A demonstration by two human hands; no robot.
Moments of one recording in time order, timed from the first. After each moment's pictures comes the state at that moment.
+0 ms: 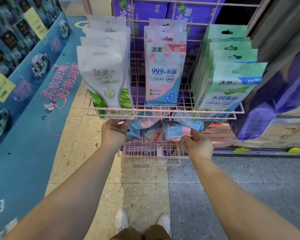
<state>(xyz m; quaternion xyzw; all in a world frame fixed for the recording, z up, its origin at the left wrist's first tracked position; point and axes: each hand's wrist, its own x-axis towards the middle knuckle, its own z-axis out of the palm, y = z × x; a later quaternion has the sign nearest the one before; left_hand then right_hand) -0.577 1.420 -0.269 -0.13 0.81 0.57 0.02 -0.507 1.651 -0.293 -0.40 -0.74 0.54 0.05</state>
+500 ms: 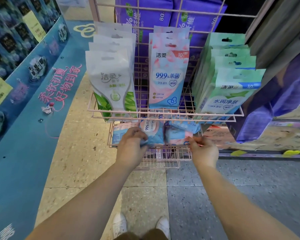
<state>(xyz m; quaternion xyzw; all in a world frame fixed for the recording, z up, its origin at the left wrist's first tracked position) -0.542 1.441 -0.291 0.10 0.94 0.32 0.04 -0.490 1.650 -0.278 -0.39 -0.78 0.48 0.11</state>
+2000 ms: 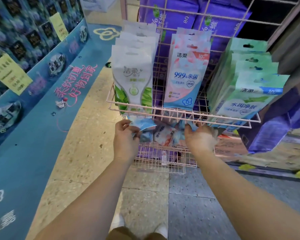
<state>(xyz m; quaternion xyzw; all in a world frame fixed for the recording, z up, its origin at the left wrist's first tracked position) -0.542 1.415 -0.281 -0.06 0.89 0.44 -0.05 -0.539 1.616 -0.254 -0.34 -0.92 0.22 0.01</state>
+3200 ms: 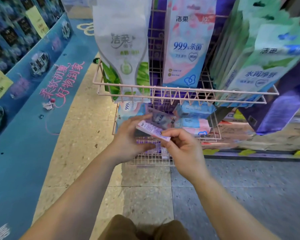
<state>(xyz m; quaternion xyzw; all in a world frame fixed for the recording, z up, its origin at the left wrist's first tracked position) -0.546 1.395 -0.300 0.21 0.81 0.54 0.06 -0.469 1.559 -0.276 -0.05 -0.73 0.67 0.09</state>
